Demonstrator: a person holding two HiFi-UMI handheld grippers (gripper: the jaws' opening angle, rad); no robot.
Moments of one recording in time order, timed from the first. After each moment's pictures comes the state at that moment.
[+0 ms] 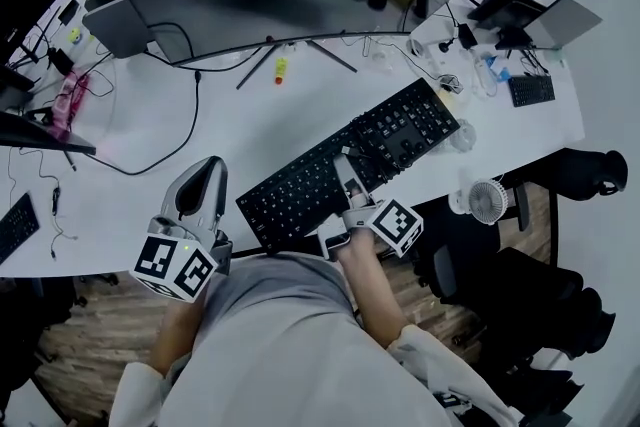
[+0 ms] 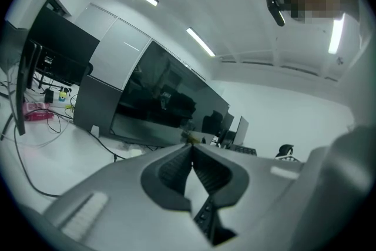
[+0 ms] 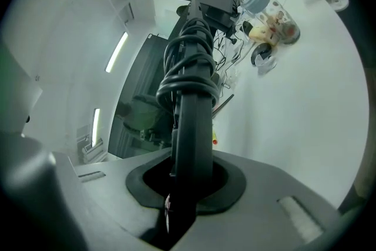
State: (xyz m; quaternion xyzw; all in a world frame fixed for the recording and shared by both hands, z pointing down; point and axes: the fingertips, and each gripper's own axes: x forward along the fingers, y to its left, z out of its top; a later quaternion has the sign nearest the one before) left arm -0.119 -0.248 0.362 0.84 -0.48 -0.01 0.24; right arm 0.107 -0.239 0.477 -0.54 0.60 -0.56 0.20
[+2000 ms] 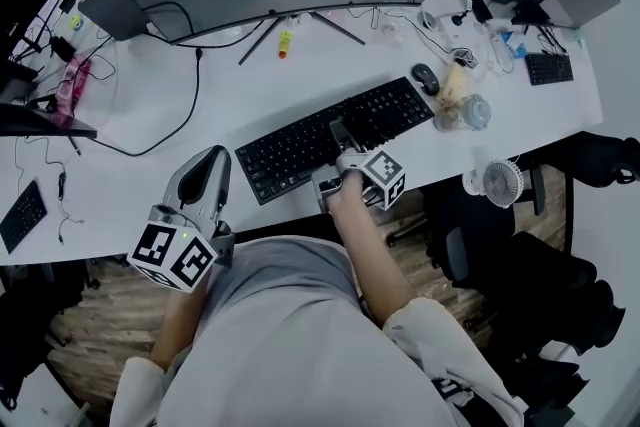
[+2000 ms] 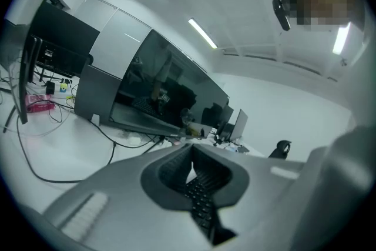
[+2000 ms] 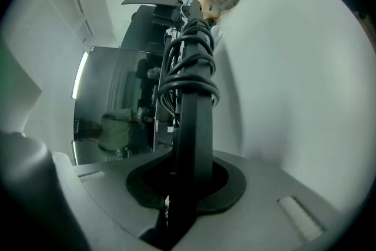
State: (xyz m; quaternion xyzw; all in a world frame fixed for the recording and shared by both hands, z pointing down) left arm -0.102 -0.230 0.380 0.84 -0.47 0.03 0.26; right arm 0.110 -0.268 0.586 -0.52 0.47 -0.66 0.28
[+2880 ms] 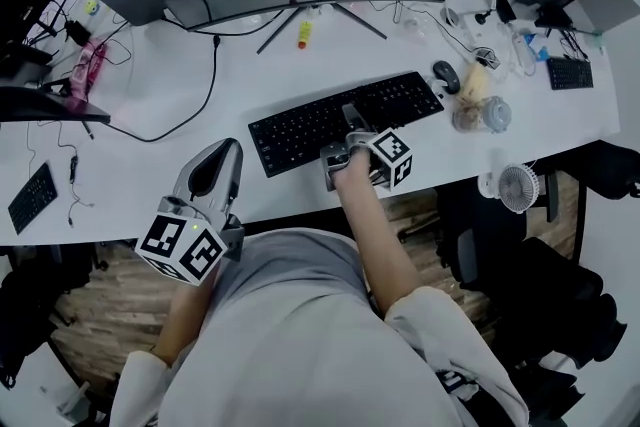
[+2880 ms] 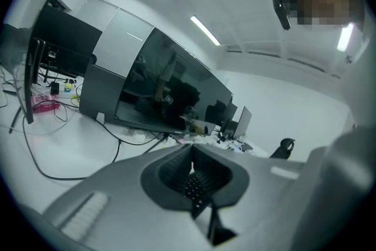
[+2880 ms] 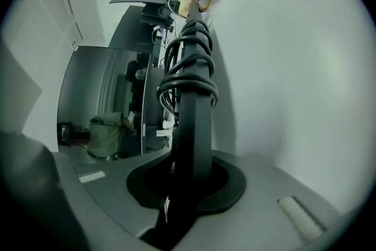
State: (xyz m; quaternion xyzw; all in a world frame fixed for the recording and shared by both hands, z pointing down) left arm -0.106 -0.231 0.387 0.83 -0.49 0.04 0.27; right arm 0.105 -0.294 0.620 -0.53 0.43 -0.67 0.28
